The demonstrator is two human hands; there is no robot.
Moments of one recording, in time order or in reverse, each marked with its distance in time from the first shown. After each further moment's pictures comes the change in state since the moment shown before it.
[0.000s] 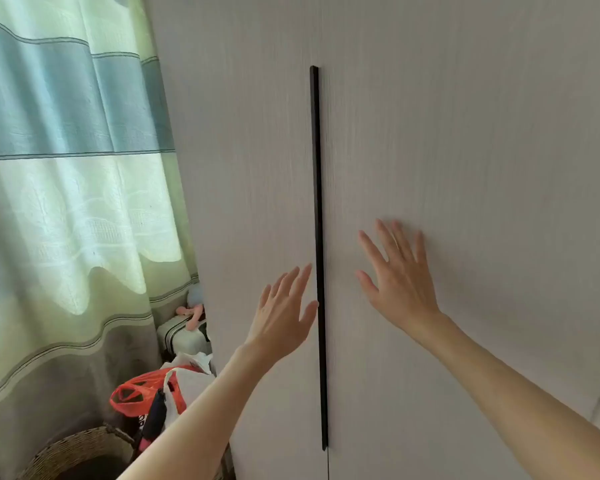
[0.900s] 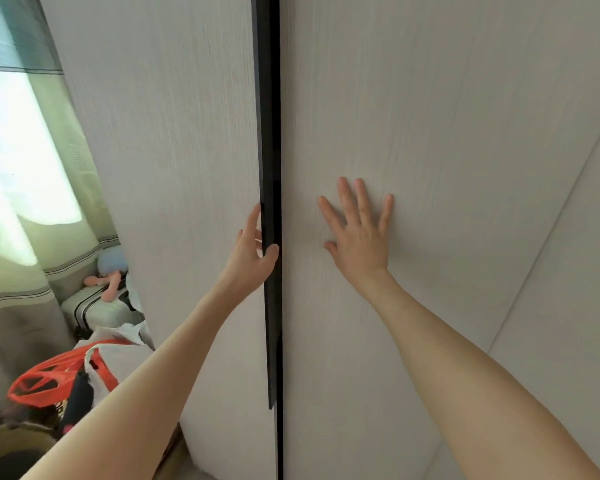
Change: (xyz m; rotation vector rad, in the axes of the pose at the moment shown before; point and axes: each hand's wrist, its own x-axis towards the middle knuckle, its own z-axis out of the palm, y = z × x) left_hand 0.028 -0.016 0.013 -0.711 -0.040 -0.096; right_hand -0.013 -0.018 0.019 -0.423 -0.321 0.138
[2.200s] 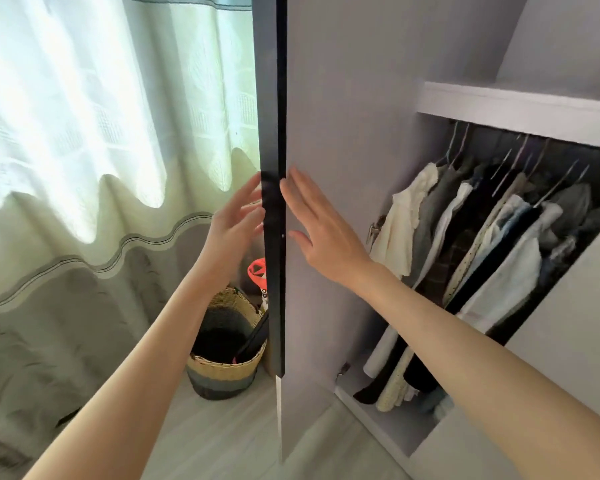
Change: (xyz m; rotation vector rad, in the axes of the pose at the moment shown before) left_hand -0.209 -0.108 -0.324 -0.312 0.431 -0.147; right_hand -0.039 -0.401 -0.139 1.142 -0.007 -0.774
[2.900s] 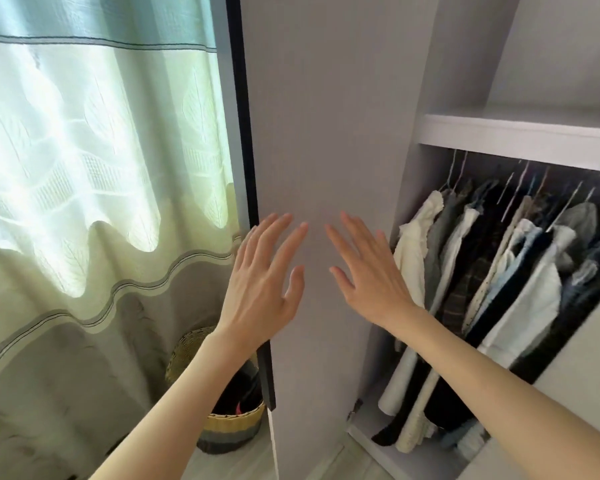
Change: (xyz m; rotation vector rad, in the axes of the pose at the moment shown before) left_hand 0.033 -0.027 -0.006 0.996 0.050 0.640; right_hand 0.007 0.039 0.003 -0.284 -0.053 0.246
